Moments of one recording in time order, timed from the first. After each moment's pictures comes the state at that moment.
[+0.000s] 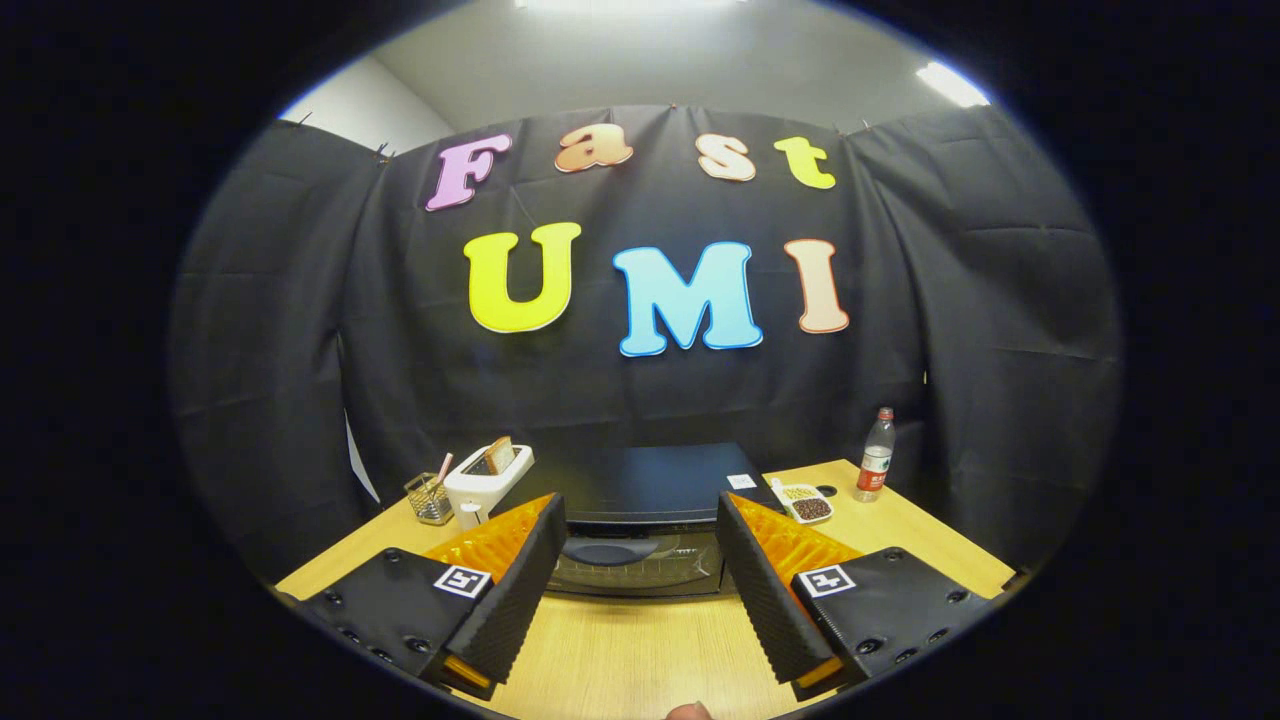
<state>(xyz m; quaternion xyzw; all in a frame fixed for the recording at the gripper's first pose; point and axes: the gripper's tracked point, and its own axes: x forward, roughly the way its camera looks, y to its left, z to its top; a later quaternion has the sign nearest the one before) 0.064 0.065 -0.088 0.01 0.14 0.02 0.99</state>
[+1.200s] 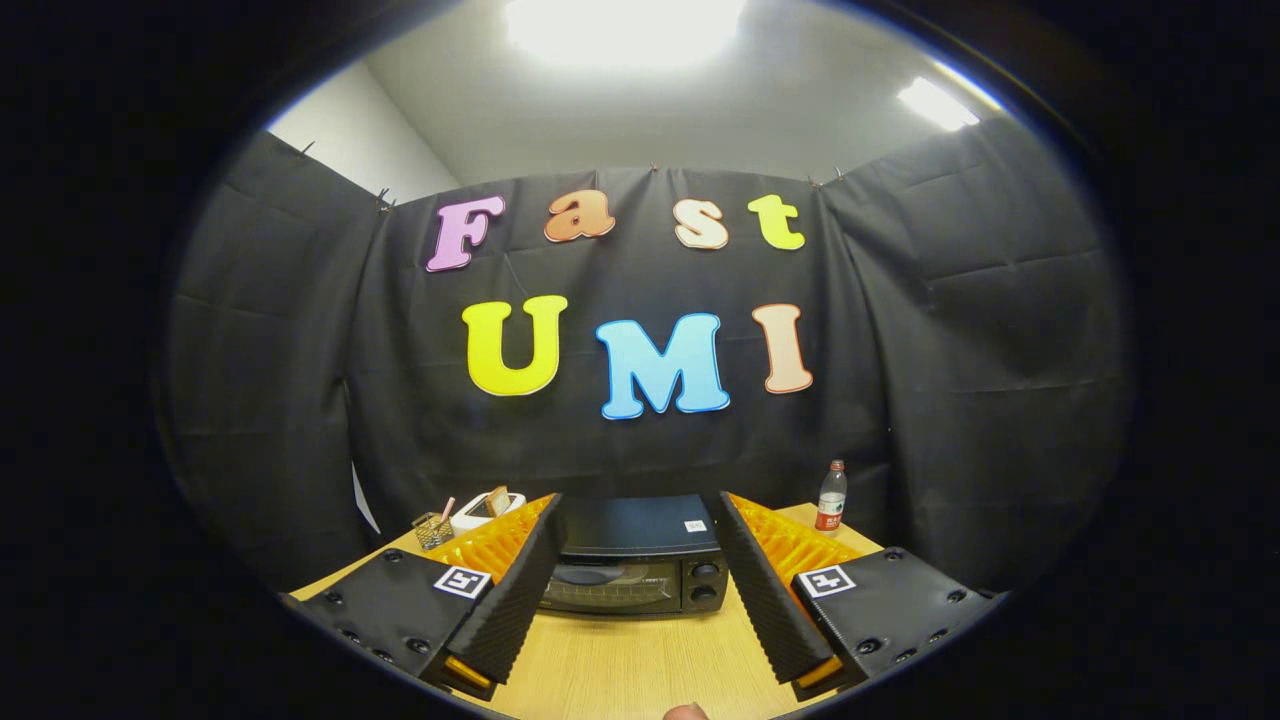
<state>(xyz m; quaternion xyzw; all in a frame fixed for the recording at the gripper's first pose) 0.002 0.035 -0.009 0.01 0.07 0.01 1.00</state>
